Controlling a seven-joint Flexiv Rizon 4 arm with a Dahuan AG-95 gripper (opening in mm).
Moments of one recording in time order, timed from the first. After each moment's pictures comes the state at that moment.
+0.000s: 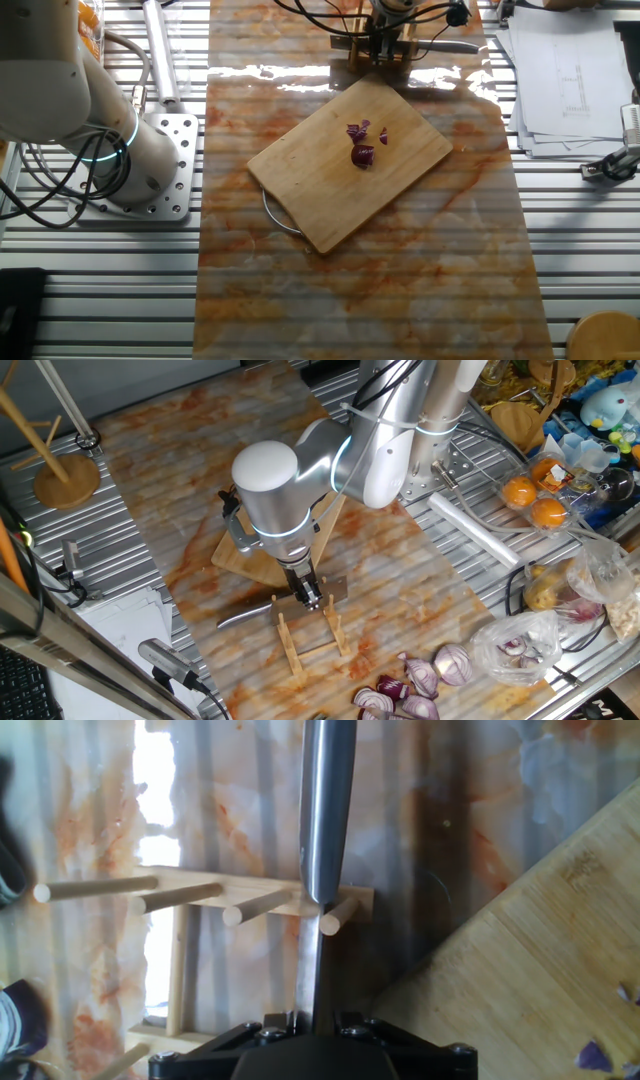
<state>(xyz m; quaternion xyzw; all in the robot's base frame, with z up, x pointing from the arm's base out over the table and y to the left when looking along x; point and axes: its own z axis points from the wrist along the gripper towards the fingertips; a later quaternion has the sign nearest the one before) 0.466 0.239 0.038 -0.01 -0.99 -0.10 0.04</state>
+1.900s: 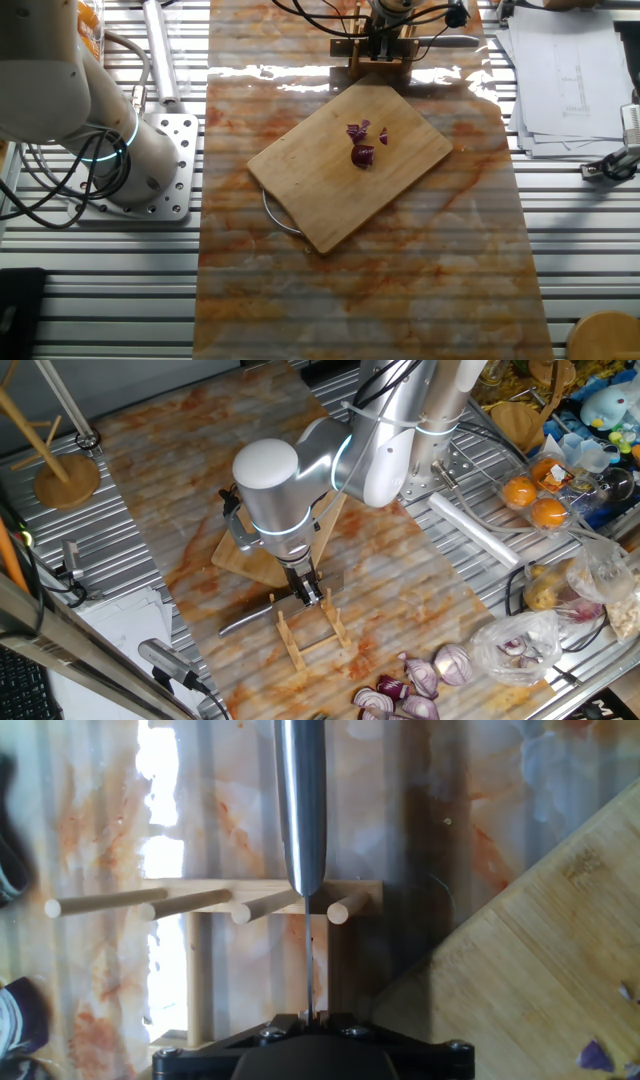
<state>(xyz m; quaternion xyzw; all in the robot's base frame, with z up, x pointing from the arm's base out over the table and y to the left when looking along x) 0.466 0.239 0.039 -0.01 -0.99 -0.10 0.04</state>
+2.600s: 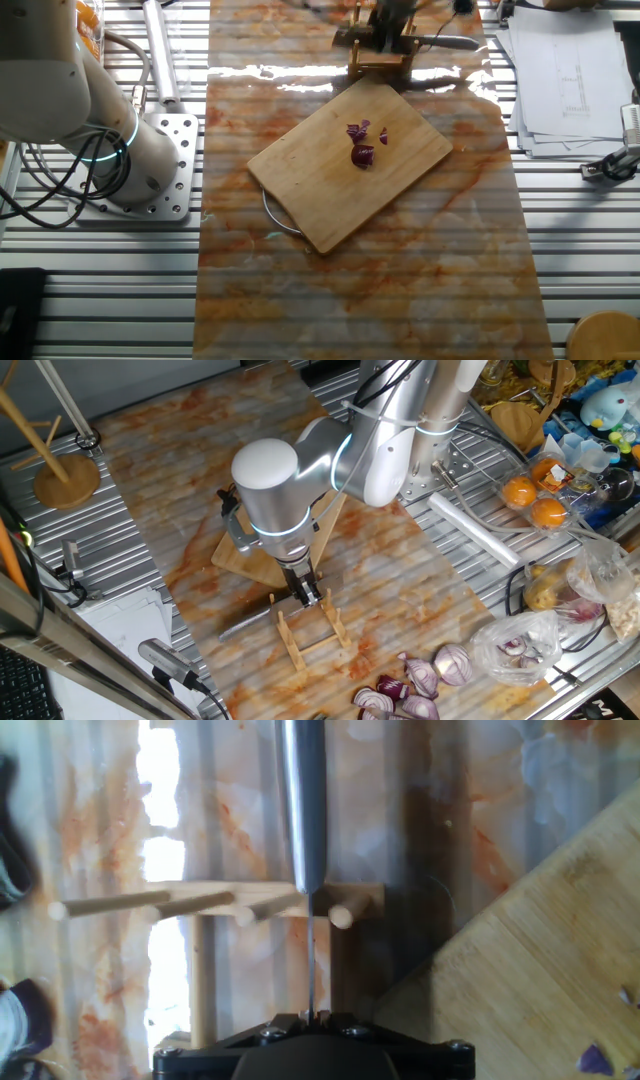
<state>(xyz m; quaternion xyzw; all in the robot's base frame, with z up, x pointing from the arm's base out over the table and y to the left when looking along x) 0.478 0.250 0.077 0.01 -1.00 -0.09 0.04</state>
